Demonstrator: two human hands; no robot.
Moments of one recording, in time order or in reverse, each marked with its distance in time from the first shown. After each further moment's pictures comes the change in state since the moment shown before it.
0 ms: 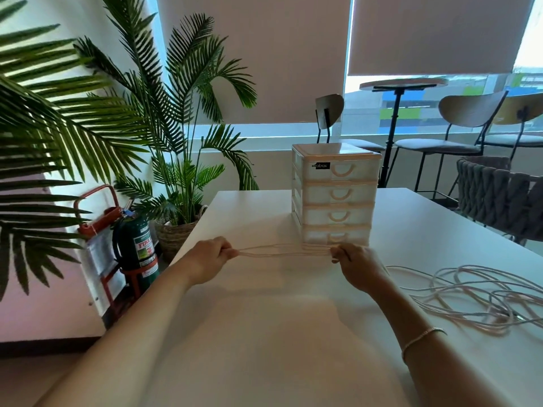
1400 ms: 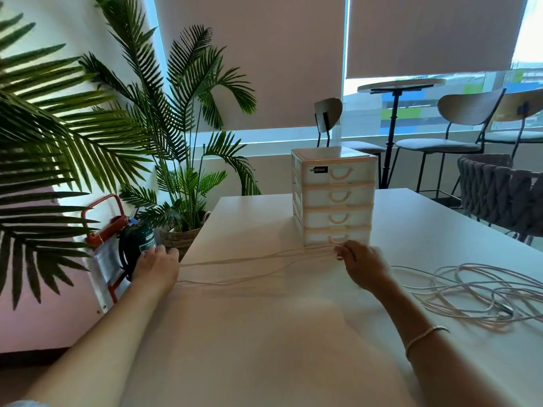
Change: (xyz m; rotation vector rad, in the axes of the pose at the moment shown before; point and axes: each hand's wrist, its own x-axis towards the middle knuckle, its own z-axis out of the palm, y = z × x) left_hand -0.011 -0.063 -0.019 0.733 0.116 -0.305; right_hand -0.004 0.001 -0.003 0.022 0.092 -0.025
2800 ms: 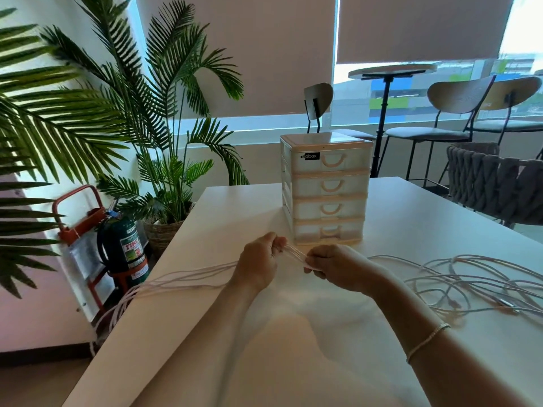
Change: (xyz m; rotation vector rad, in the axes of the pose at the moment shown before) left_hand -0.024 0.168 -0.027 -1.030 0.202 0.357; right_hand -0.003 -0.027 -0.003 0.120 -0.520 -0.029
